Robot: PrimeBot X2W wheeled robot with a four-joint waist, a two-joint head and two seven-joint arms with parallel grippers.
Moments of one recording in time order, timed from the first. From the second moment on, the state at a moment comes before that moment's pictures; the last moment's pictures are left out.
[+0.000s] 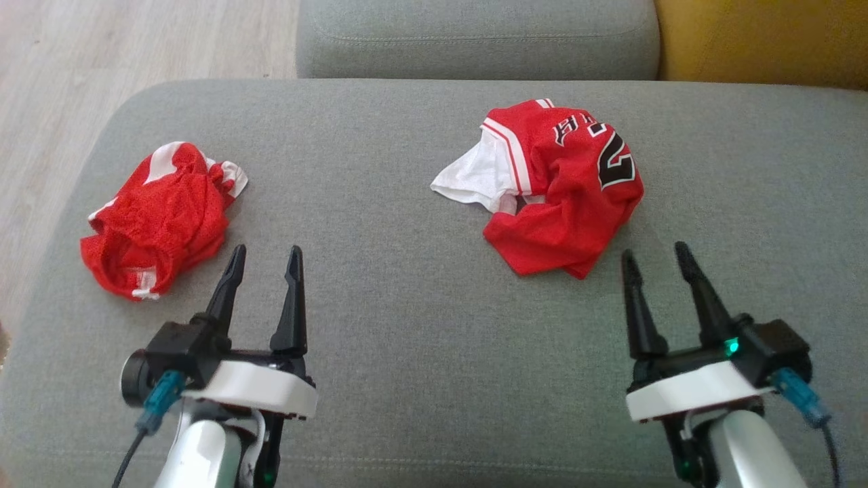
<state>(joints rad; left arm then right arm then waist) -0.07 0.08 -0.24 0.11 -0.23 0.06 -0.26 -0.06 -0.05 0.12 0.19 0.17 0.13 -0.25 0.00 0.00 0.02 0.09</state>
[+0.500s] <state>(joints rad) -0.08 0.06 -0.22 0.16 -0.19 0.00 -0.26 -0.24 -0.05 0.20 0.45 0.19 0.13 -0.16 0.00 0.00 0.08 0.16</state>
